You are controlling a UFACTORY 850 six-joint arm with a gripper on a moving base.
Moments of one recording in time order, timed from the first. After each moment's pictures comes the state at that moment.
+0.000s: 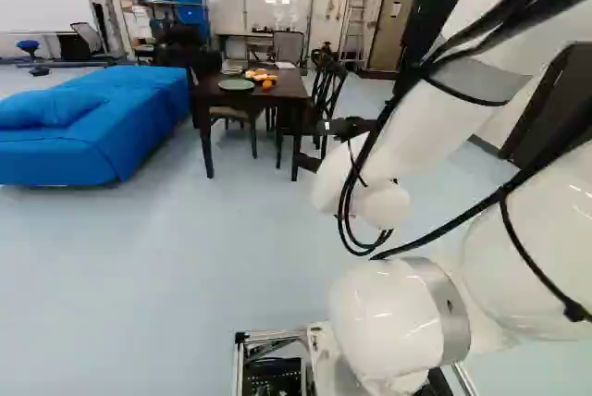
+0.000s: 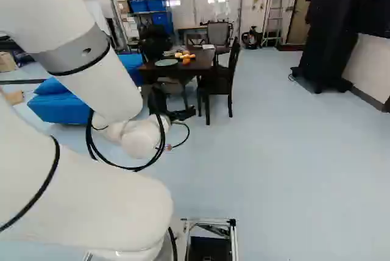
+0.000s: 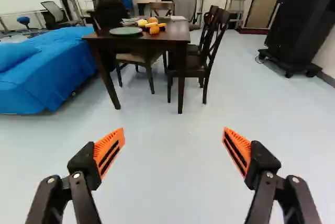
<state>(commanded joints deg) 0.0 16.0 -5.0 0.0 50.0 0.0</state>
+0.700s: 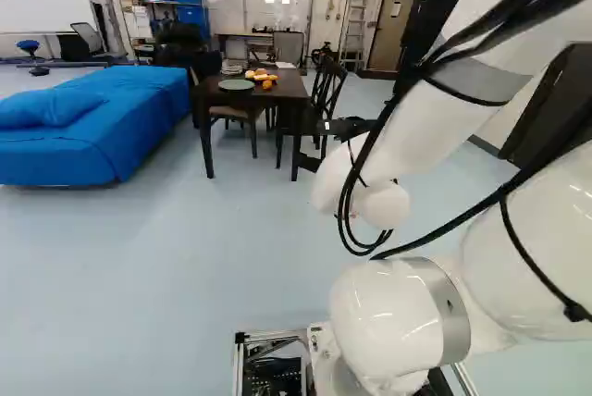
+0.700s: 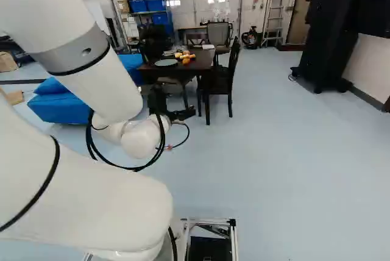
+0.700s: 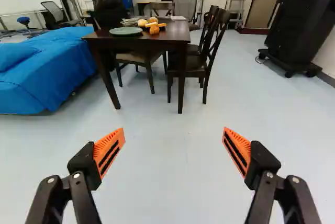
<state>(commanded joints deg) 0.0 16.0 -5.0 0.0 50.0 0.0</state>
